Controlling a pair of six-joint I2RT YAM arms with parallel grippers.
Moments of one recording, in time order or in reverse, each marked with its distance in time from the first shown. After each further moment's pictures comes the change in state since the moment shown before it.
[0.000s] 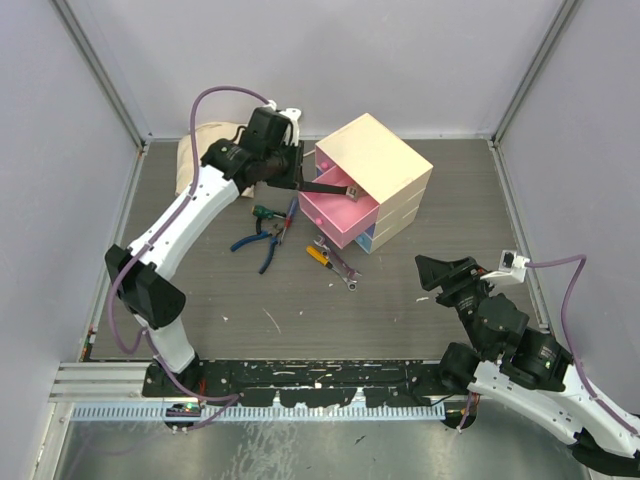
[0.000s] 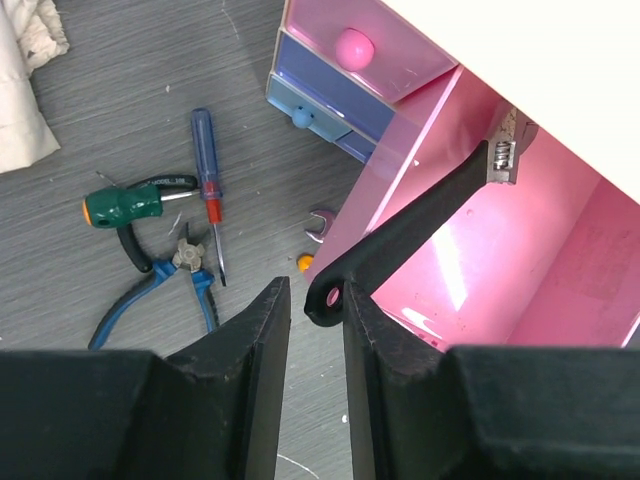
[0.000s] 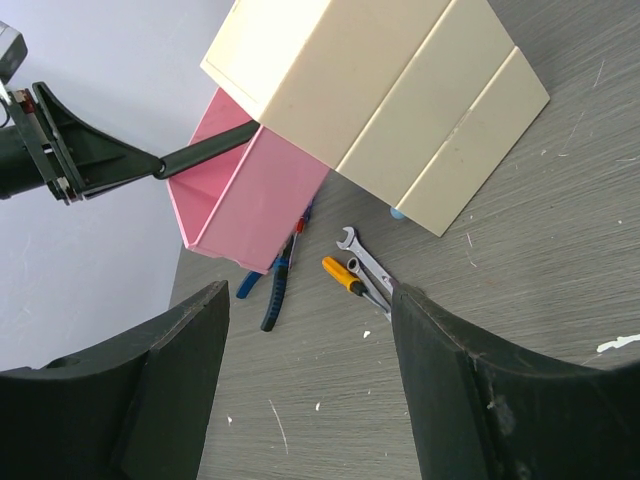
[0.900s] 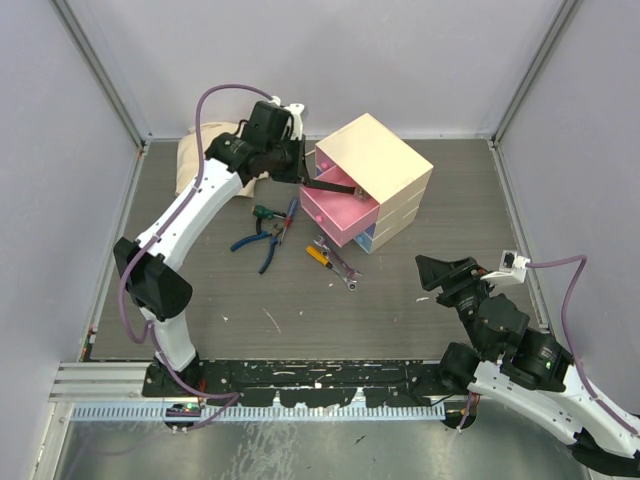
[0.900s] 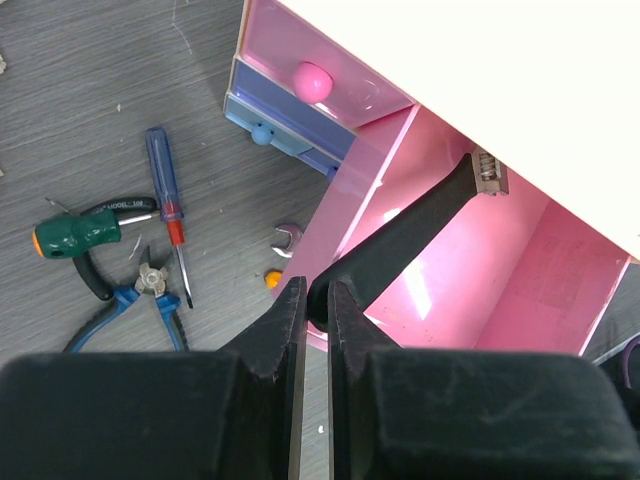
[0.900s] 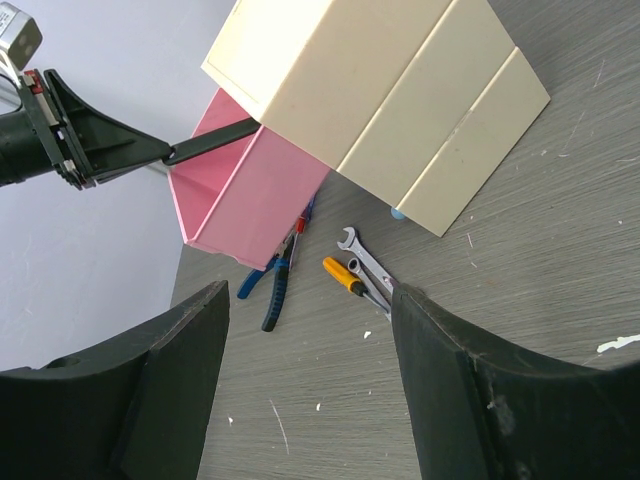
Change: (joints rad) left arm 0.015 0.068 0.064 0.017 0.119 -0.019; right arm 0.000 -0.004 0.000 -0.001 0.000 0.000
